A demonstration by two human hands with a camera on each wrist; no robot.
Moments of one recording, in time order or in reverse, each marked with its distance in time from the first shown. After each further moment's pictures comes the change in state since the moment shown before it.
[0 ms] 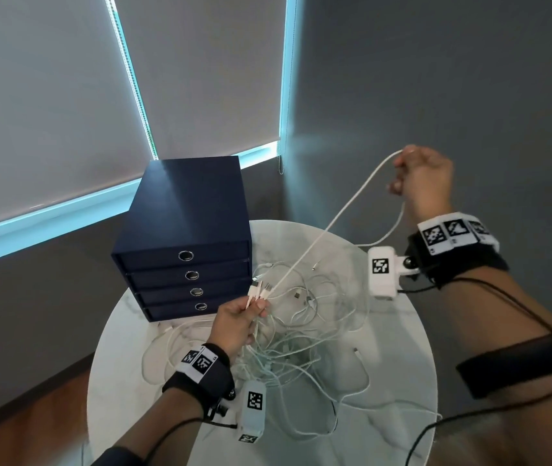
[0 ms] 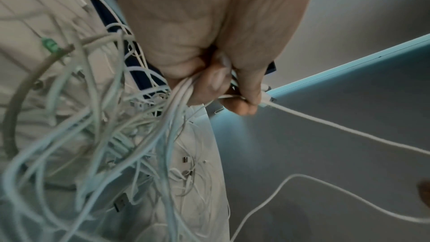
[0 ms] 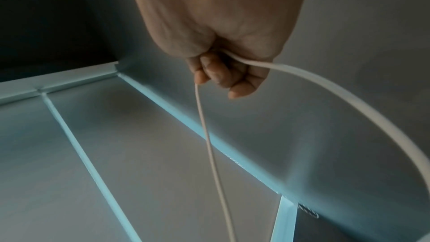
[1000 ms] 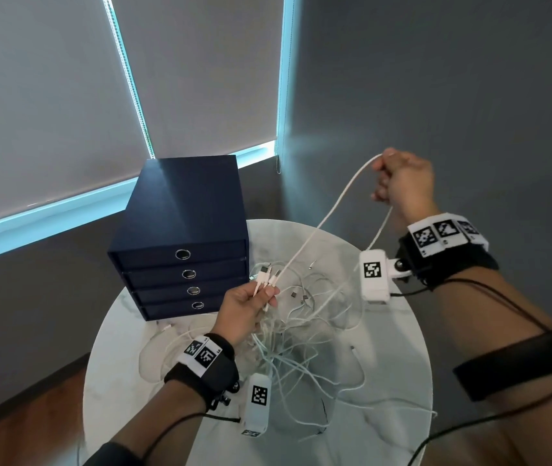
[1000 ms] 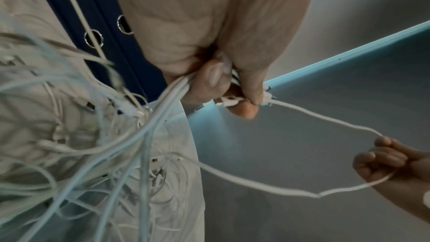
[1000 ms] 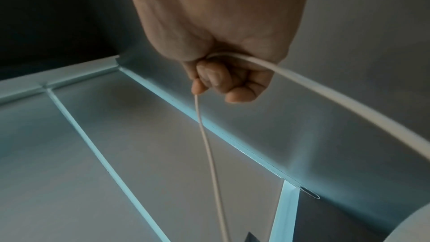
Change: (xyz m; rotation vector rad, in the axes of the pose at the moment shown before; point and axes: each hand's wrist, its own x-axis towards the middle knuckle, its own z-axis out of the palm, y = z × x) left_hand -0.008 0.029 0.020 0.010 -0.101 0.106; right_hand -0.018 -0.009 0.010 0.011 -0.163 0.092
